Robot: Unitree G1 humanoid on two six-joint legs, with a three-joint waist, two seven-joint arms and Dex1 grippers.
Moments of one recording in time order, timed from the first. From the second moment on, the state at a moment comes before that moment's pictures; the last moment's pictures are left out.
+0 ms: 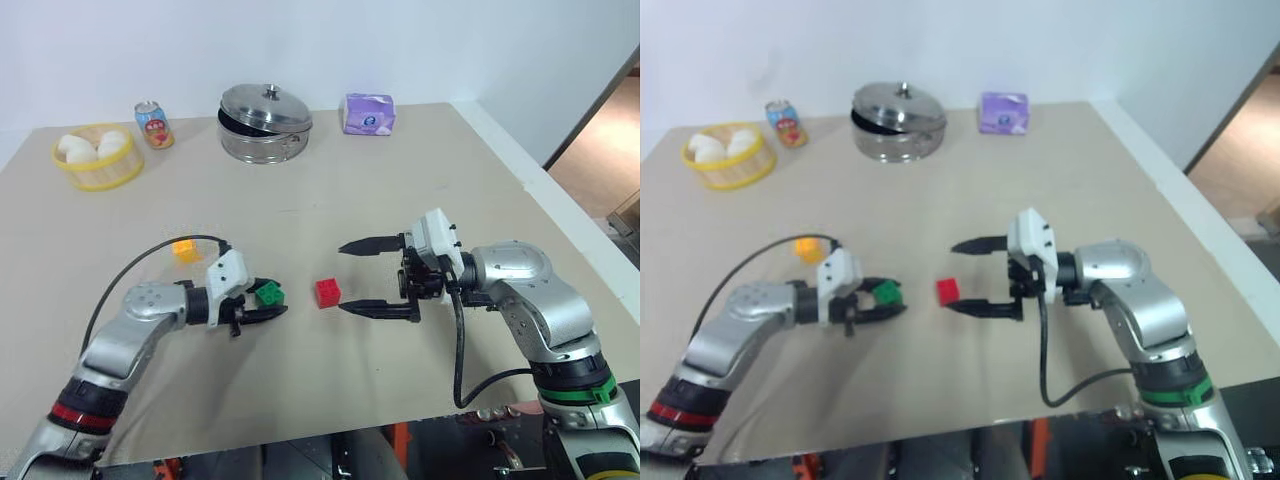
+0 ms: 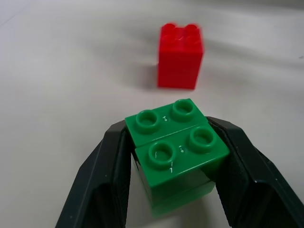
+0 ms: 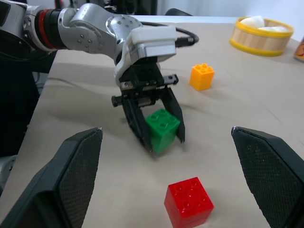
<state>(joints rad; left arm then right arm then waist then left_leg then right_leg) -0.37 0.61 -0.18 -0.11 -0.32 0.33 -1.04 -0.50 -0.66 0.08 -0.27 0.51 0.44 1.19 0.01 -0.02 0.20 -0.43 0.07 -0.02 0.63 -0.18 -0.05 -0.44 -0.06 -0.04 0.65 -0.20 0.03</state>
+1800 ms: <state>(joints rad) -0.72 0.49 -0.24 0.57 -0.19 -0.13 -1.55 -0.49 -0.68 0.09 -0.29 0.51 0.48 1.19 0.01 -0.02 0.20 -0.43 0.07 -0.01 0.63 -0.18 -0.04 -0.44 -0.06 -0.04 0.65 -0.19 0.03</state>
